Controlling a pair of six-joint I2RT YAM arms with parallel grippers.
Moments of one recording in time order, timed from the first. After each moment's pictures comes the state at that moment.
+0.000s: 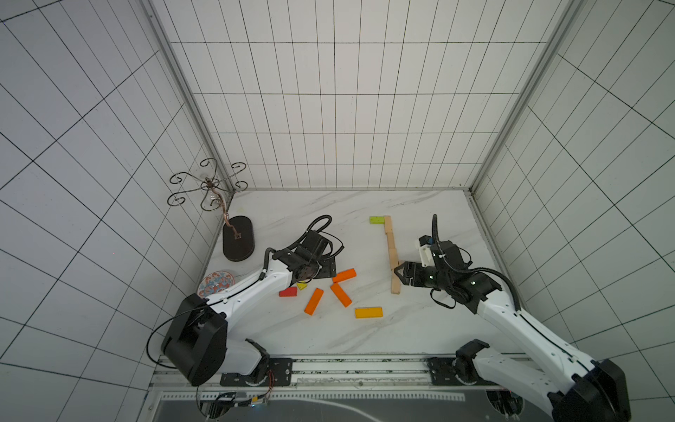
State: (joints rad) left arm -0.60 1.38 0.92 -0.60 -0.04 -0.64; right arm 0.48 0.98 0.69 -0.49 -0.20 0.51
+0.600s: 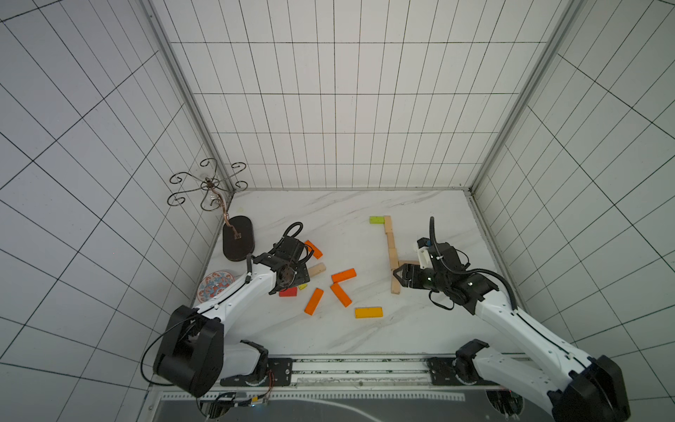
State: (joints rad) left arm -0.37 1.33 0.81 -0.77 -0.15 -0.68; right arm 0.49 1.00 0.66 -0.46 -0.20 0.52
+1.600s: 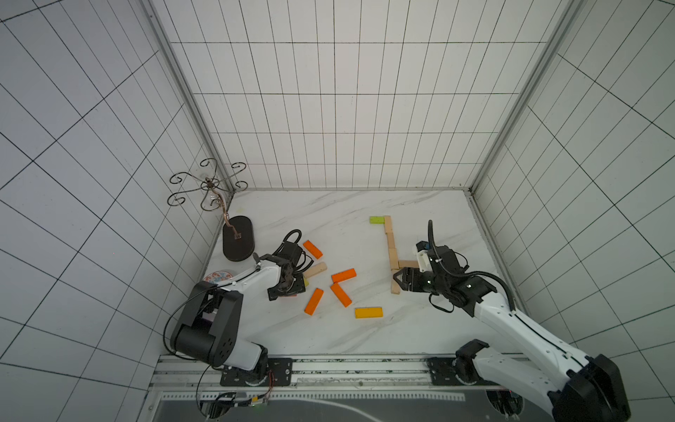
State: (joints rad) left arm -0.31 1.48 0.75 -0.69 -0.08 -0.58; right arm 0.49 0.99 0.63 -0.45 -0.21 0.50
